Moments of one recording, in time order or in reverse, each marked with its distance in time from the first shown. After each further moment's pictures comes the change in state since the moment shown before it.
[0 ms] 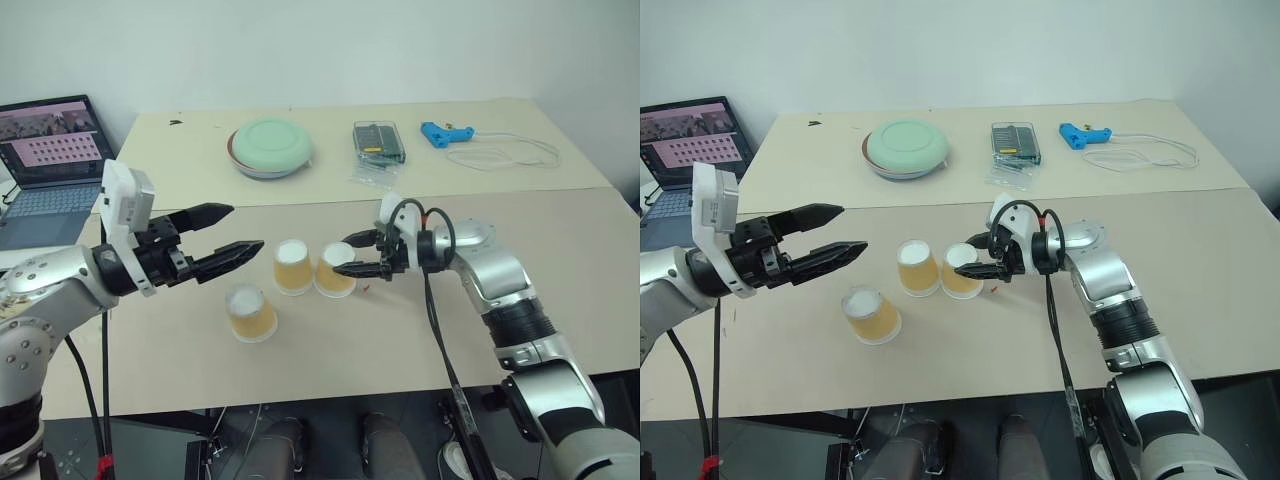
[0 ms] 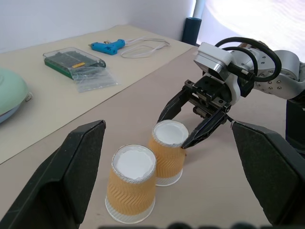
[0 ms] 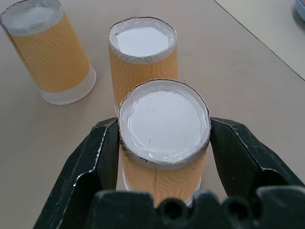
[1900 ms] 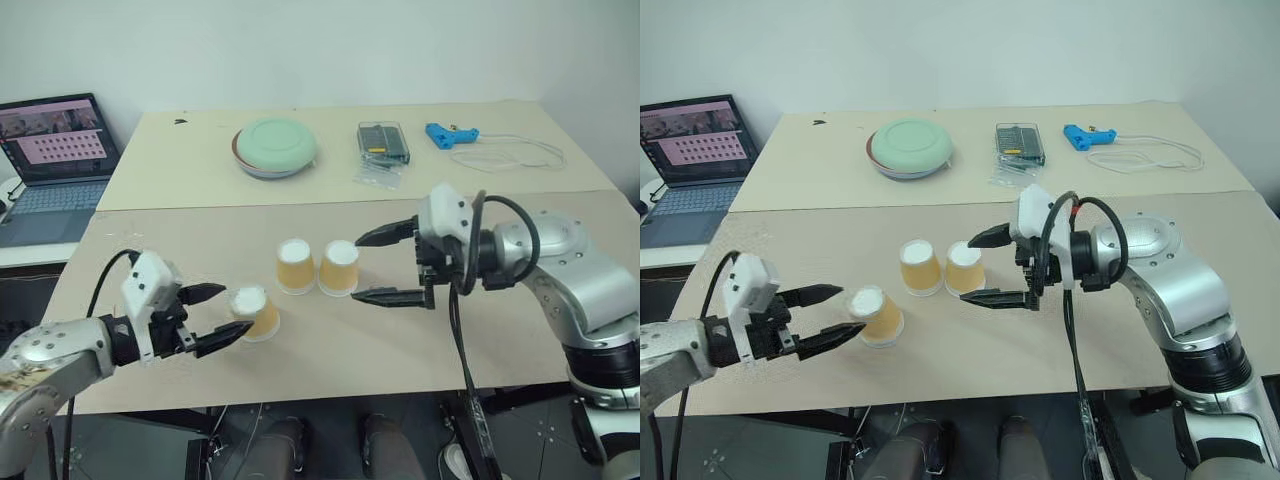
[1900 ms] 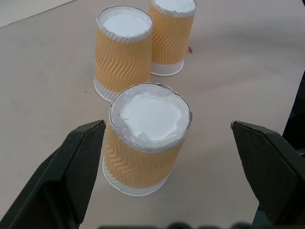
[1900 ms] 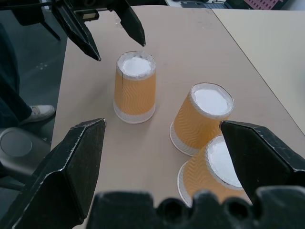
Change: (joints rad) left arm 0.396 0.033 -0.025 -0.119 0.222 -0.062 -0.064; right arm 0.136 -0.283 -0.124 -0.648 0.312 0.295 -0.016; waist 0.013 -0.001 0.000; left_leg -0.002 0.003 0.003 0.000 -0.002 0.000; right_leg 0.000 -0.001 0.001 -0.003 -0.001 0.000
